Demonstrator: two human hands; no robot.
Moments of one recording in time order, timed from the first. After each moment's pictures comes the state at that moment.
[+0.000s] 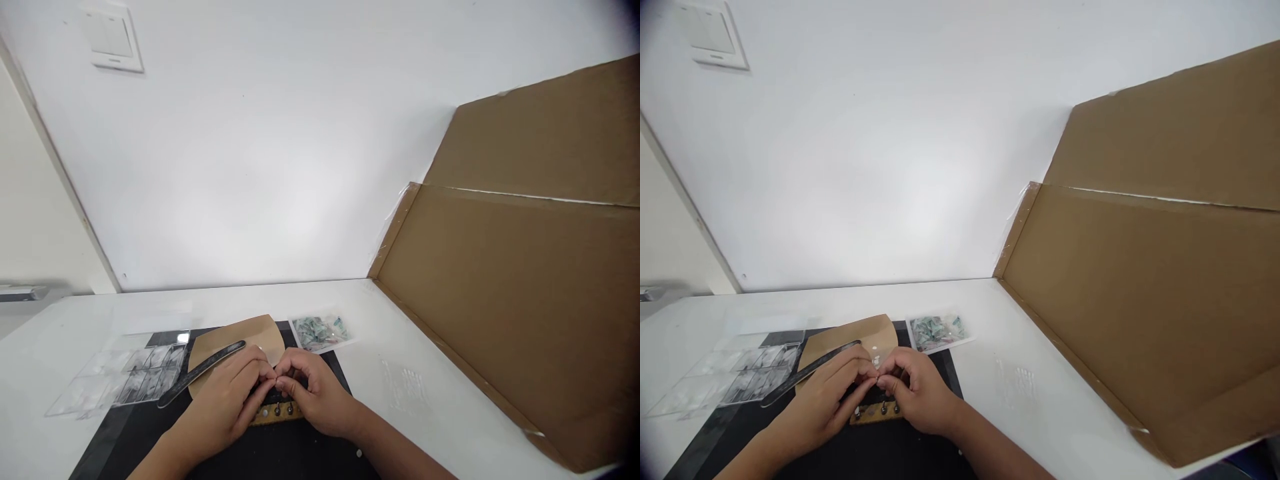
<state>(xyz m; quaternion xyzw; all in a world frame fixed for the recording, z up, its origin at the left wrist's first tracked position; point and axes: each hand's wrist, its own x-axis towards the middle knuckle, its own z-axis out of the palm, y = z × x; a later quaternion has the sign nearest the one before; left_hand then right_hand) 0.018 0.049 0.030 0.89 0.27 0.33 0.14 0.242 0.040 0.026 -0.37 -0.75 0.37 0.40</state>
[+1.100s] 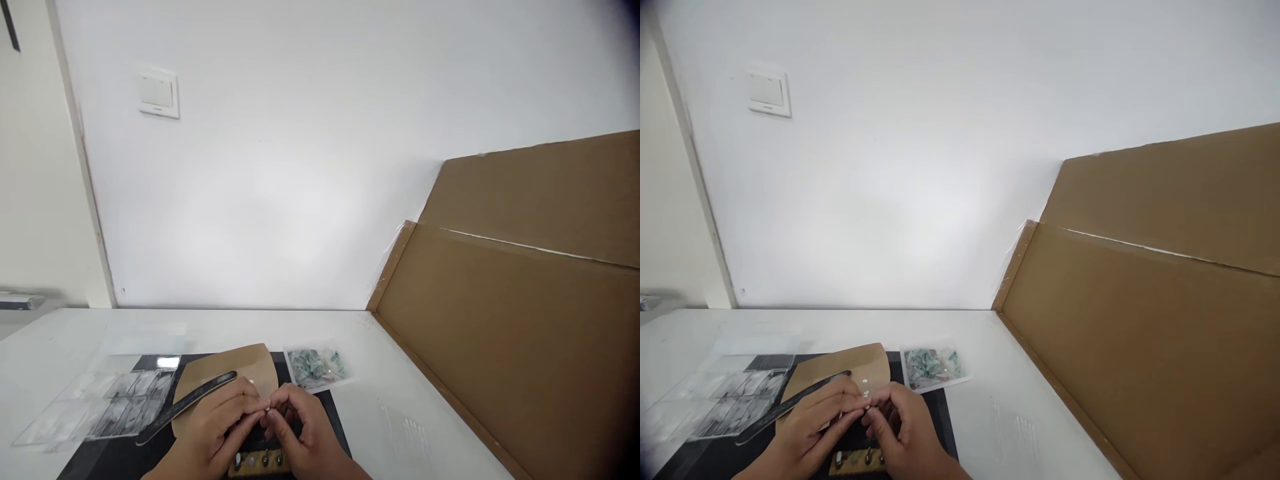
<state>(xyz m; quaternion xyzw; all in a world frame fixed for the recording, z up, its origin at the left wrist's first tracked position) 0.018 0.061 0.012 0.86 0.21 0.43 0.16 0.238 0.039 0.007 -0.35 -0.74 0.36 0.45</state>
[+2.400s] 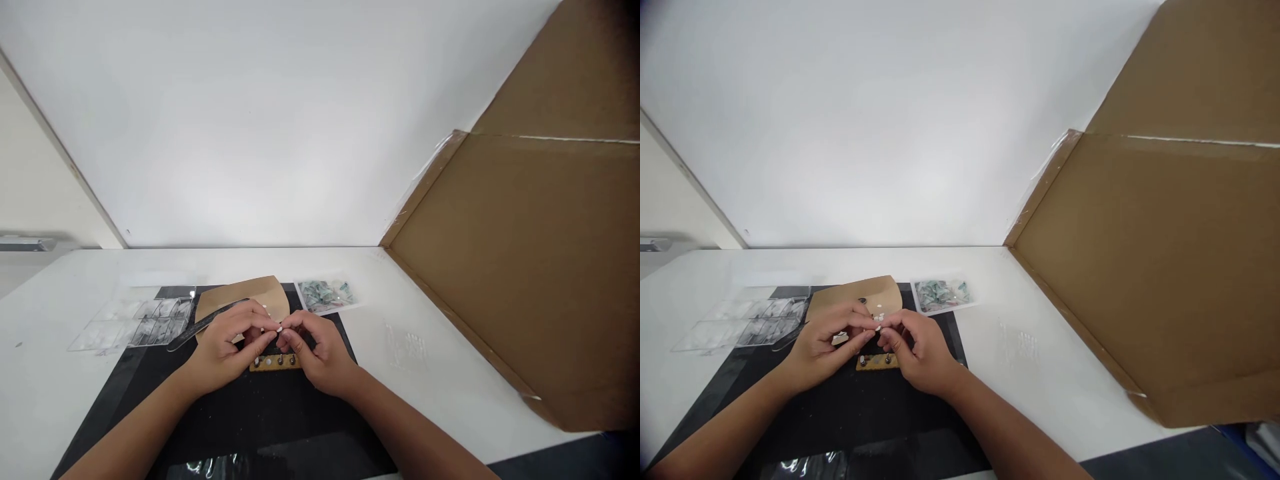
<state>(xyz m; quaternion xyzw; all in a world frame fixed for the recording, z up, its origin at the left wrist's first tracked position) 0.015 0.054 0.030 0.82 0.25 0.44 0.26 0.241 0.027 0.027 -0.36 -0.75 0.34 0.44</state>
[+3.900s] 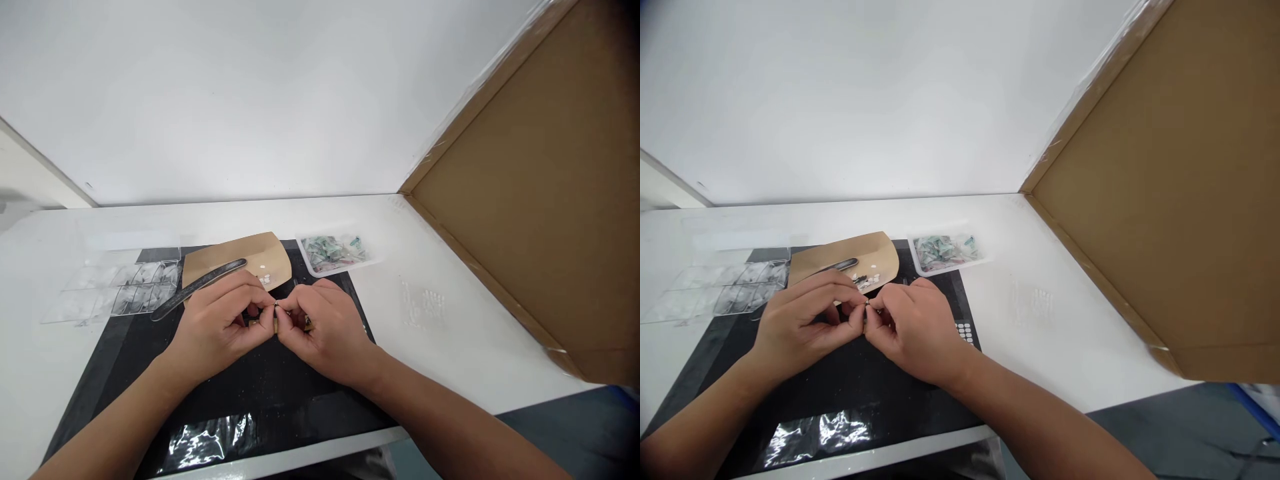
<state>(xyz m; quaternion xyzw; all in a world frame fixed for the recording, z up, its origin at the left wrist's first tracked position) 0.032 0.039 0.043 0.85 0.33 0.41 0.09 0.233 0.012 0.030 -0.44 -0.80 0.11 0.39</state>
